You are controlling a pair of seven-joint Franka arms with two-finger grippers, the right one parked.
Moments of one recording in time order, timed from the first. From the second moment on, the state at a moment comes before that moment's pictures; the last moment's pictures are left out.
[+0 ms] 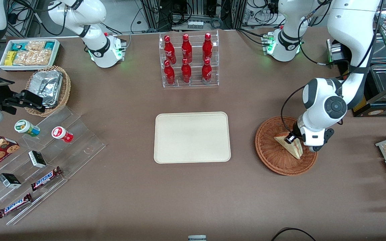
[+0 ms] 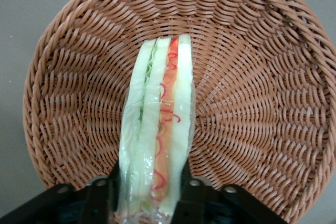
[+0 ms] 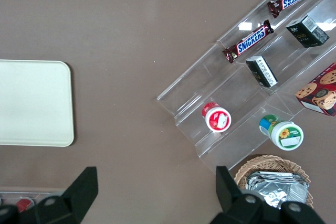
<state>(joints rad) -0.05 0.30 -0.10 -2.14 0.00 2.41 -0.89</state>
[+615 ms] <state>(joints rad) -0.05 0.28 -0.17 -1.86 0.07 1.94 -0.79</state>
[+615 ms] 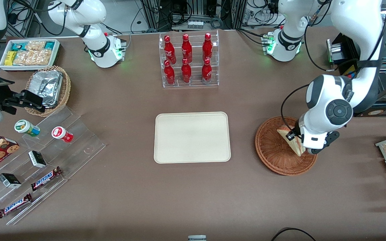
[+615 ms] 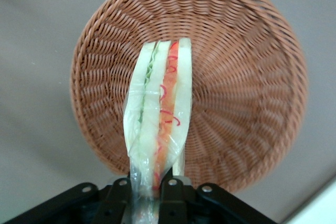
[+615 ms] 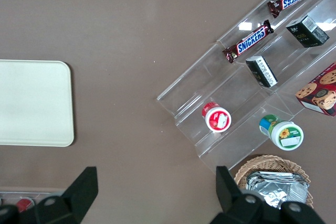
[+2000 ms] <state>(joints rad) -0.29 0.59 -0.55 -1.51 0.21 1.86 -0.93</state>
